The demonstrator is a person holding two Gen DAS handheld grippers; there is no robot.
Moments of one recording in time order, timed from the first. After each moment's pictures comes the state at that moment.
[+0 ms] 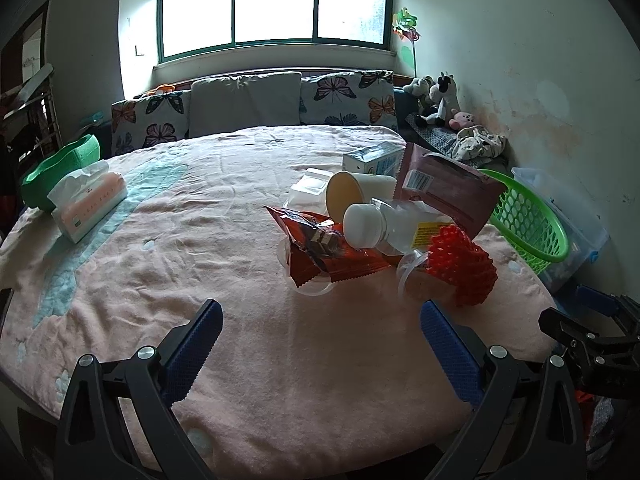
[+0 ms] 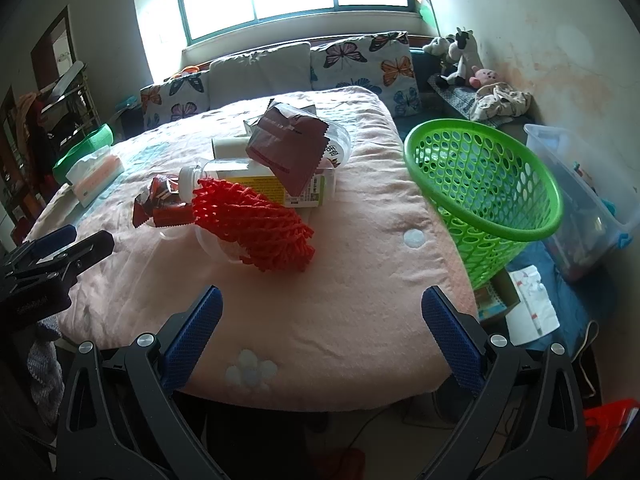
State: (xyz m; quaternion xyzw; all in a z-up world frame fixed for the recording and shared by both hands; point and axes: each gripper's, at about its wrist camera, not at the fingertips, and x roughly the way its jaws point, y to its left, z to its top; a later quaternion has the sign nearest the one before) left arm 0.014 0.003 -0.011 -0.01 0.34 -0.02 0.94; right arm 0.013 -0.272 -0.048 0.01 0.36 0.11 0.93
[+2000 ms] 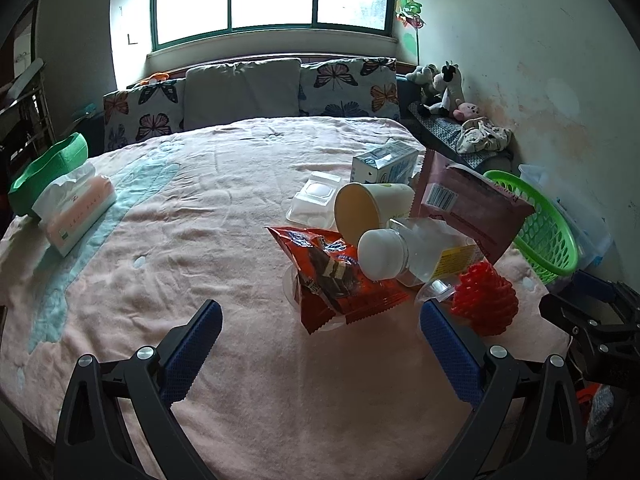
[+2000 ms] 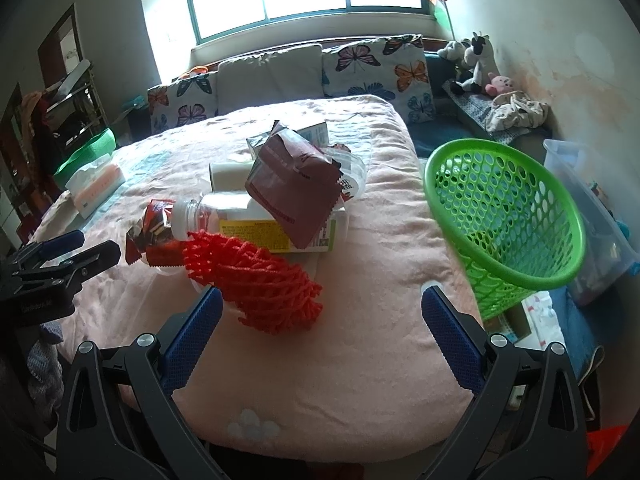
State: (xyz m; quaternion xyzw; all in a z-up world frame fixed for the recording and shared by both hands) left arm 0.063 0.008 -0.004 -0.01 0.37 -0.03 0.93; right arm 0.064 -0.263 -0.039 0.01 0.36 0.13 0.92
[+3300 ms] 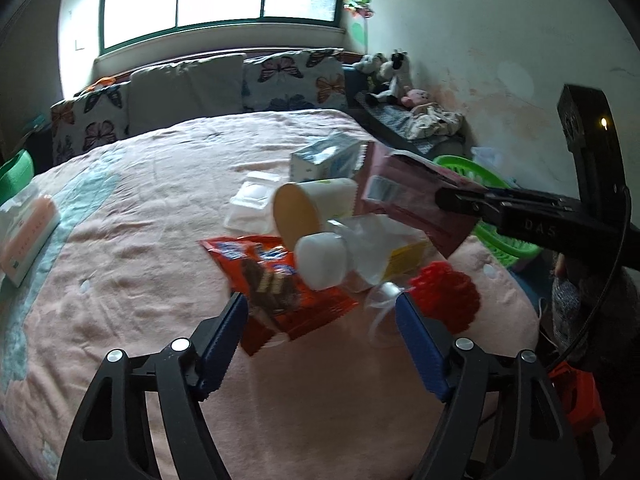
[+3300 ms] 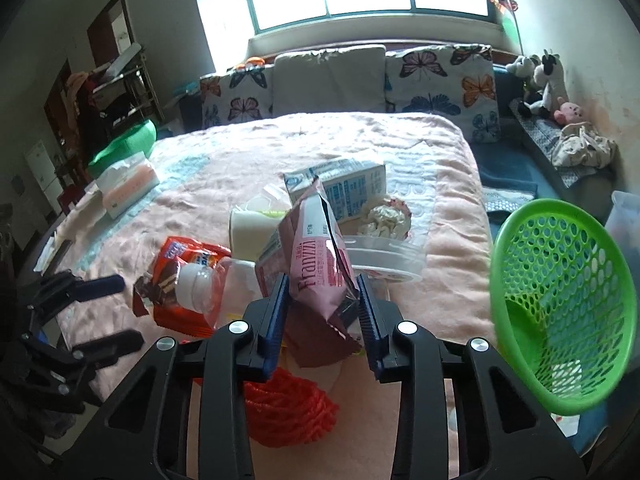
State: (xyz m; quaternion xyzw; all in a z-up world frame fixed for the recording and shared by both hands) left arm 0.078 -0.015 -0.007 0.00 0.38 -0.13 0.92; right arm 0.147 -0.248 -0.021 -0.01 0.35 0.24 0.90
